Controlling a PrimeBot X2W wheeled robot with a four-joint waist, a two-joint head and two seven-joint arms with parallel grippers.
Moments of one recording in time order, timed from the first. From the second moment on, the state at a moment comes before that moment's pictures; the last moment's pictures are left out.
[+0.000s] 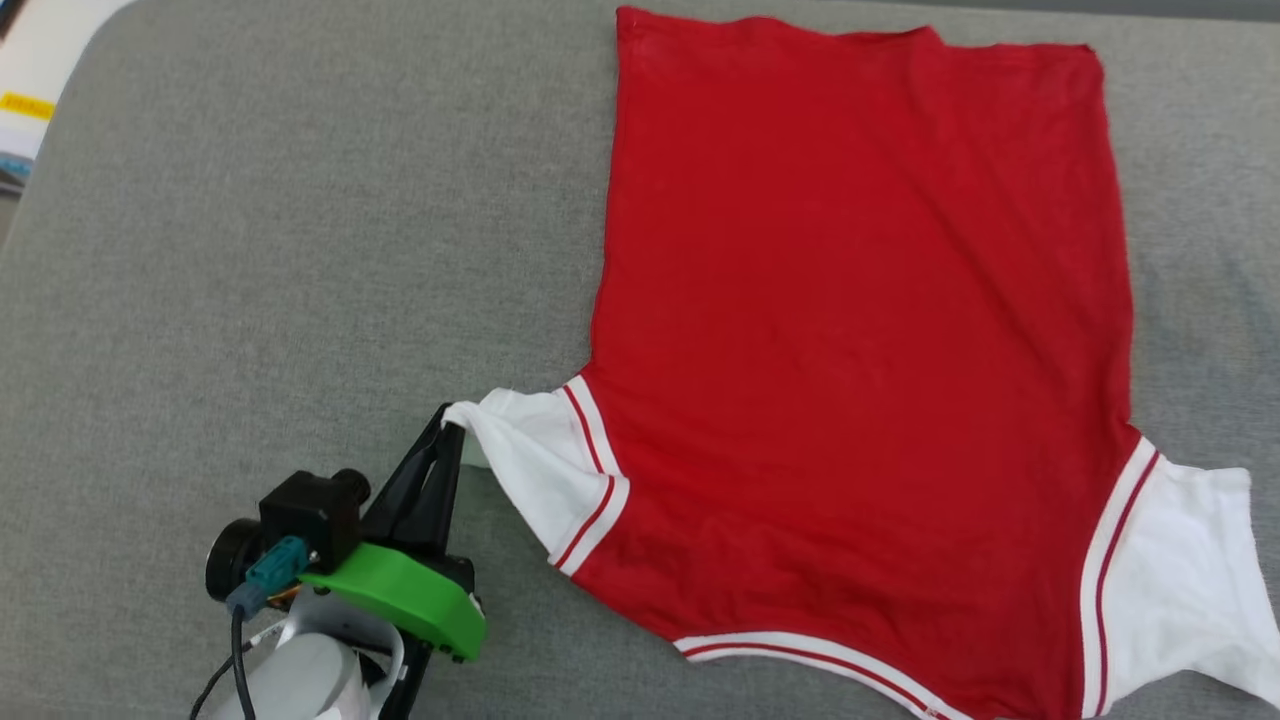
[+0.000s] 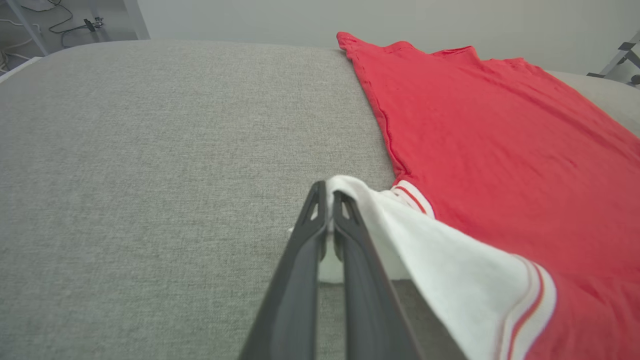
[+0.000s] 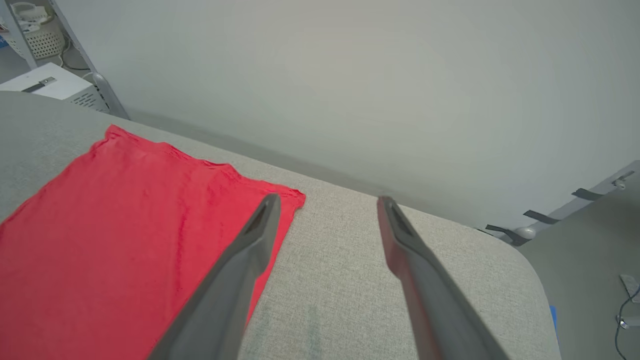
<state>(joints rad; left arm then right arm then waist) -0.21 0.48 -0.56 0.04 -0.65 0.14 -0.26 -0.55 -0.81 0.03 -0.02 0.70 0.13 0.46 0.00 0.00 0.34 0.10</state>
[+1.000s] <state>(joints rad) -0.32 0.31 -0.51 -0.01 -0.46 0.05 -0.26 -1.05 -0.72 0.04 0.36 0.52 0.13 1.17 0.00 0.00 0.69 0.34</state>
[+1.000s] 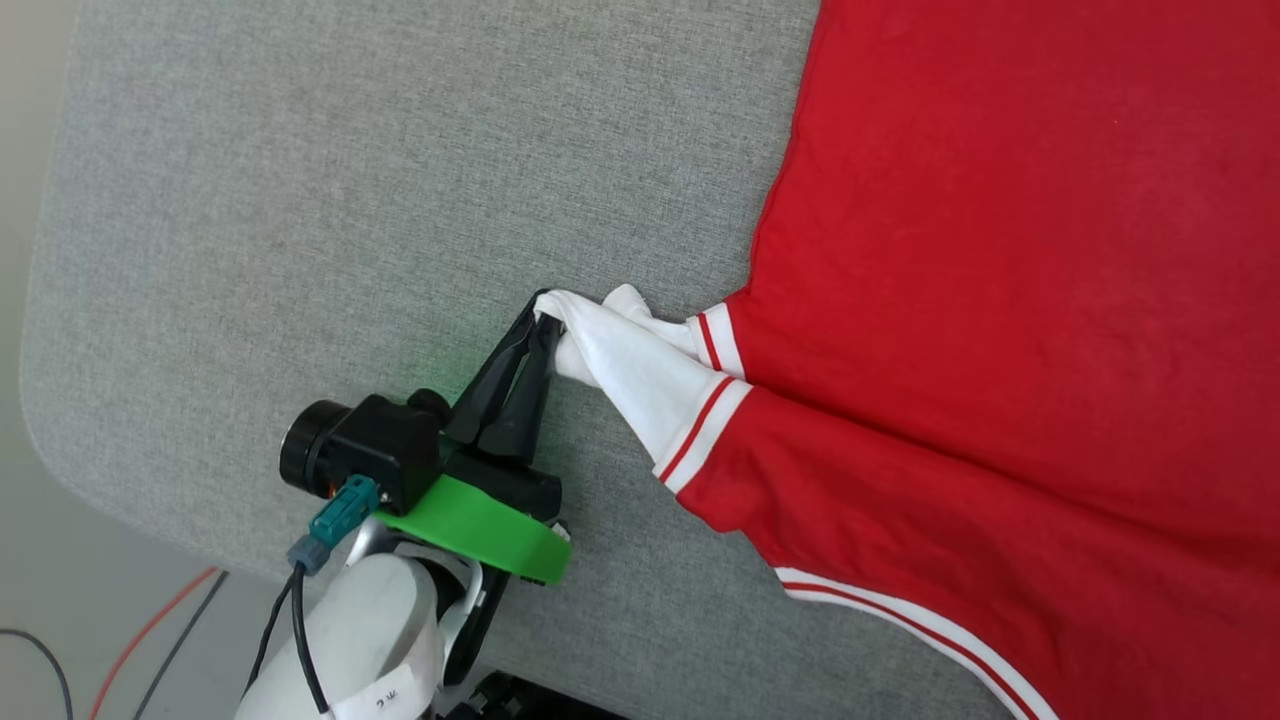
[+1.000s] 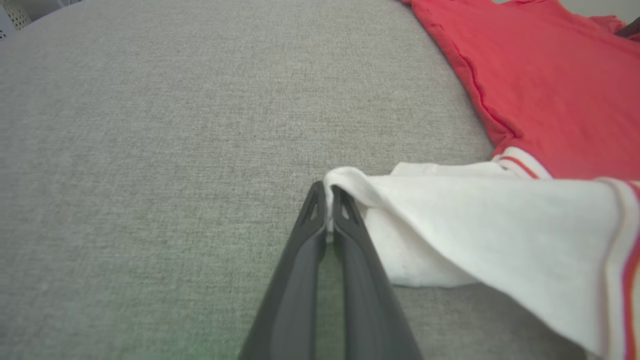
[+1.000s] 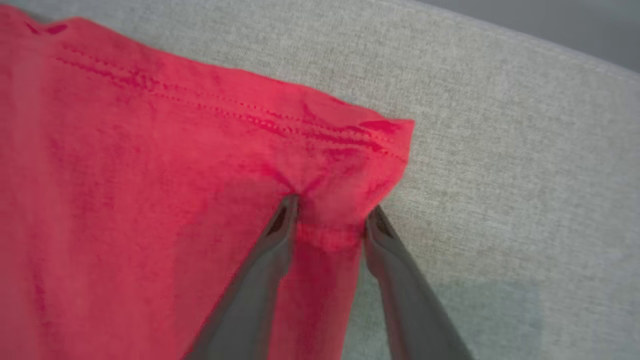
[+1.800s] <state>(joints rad) -0.10 0.36 -0.41 0.05 -0.47 0.09 -0.25 -0.50 -0.88 0.11 0.09 0.77 0.13 0.82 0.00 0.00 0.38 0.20</state>
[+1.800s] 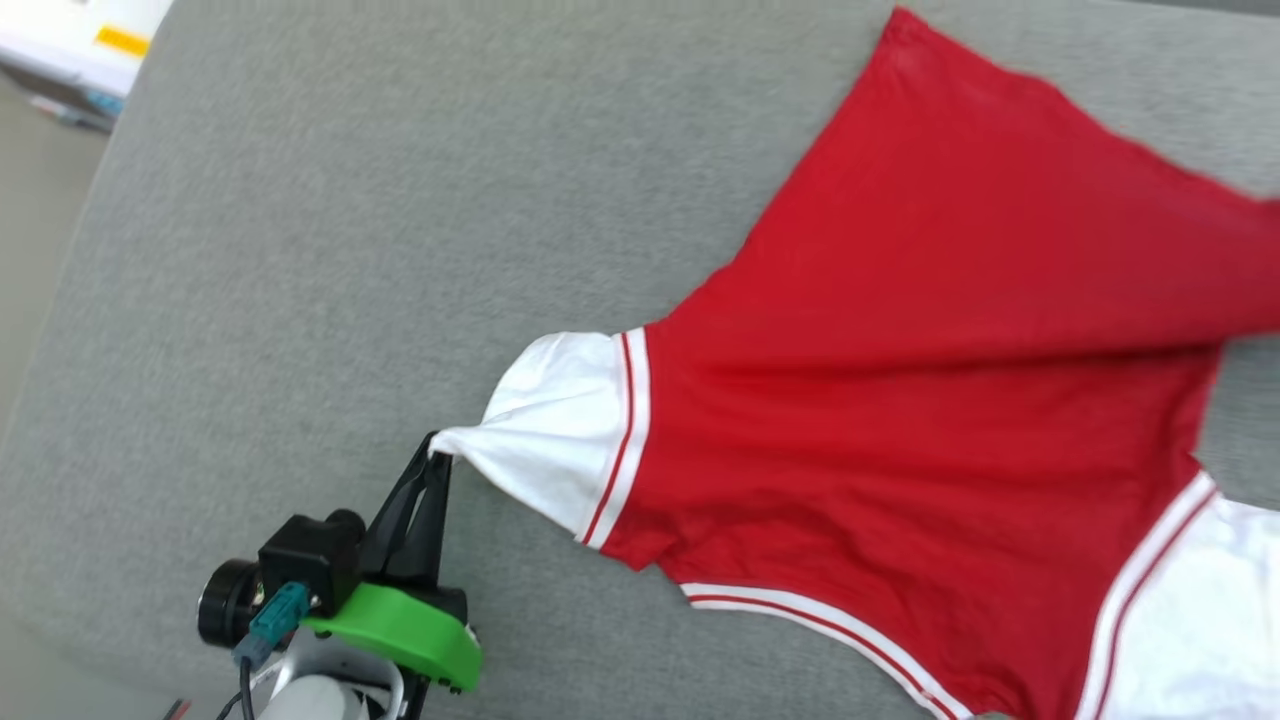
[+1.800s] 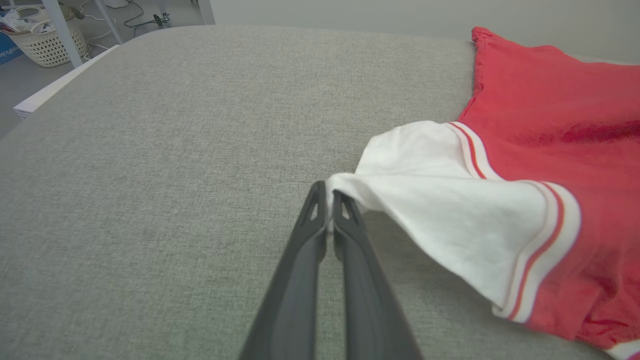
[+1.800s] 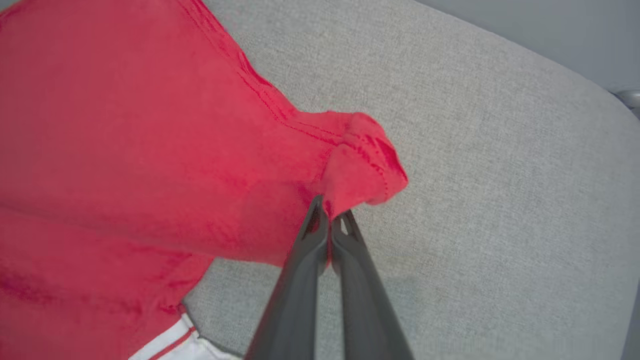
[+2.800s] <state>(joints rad) -0.02 0.42 -0.37 -0.02 -0.49 0.15 -0.21 0.05 -0.68 0.05 0.09 0.79 0.13 0.64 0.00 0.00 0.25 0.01</state>
